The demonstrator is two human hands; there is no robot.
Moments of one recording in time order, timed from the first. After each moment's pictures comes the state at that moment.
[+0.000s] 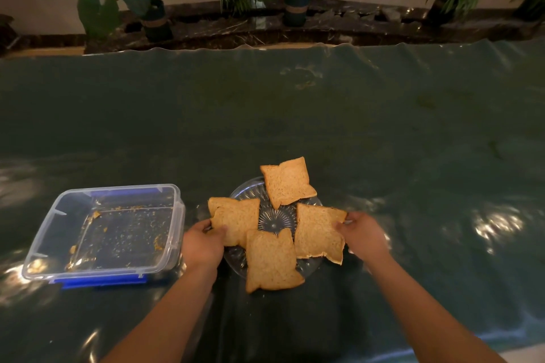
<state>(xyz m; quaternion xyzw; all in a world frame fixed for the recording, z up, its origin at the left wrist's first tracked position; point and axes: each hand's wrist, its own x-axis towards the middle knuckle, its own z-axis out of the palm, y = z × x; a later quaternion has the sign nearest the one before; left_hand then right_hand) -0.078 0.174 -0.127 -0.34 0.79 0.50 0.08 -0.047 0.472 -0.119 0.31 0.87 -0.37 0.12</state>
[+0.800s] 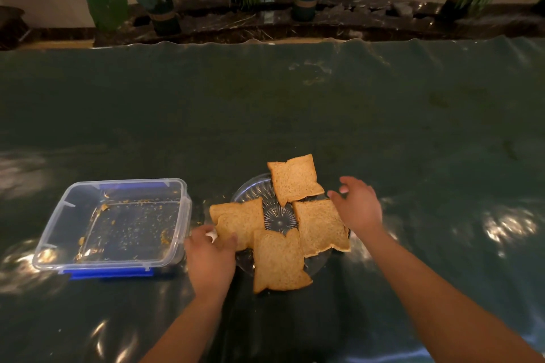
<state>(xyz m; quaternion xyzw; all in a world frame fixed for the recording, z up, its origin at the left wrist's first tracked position) -0.035 0.179 -0.113 -0.28 0.85 0.44 0.02 -0.095 0.462 -0.114 0.19 0.94 -0.28 -0.01</state>
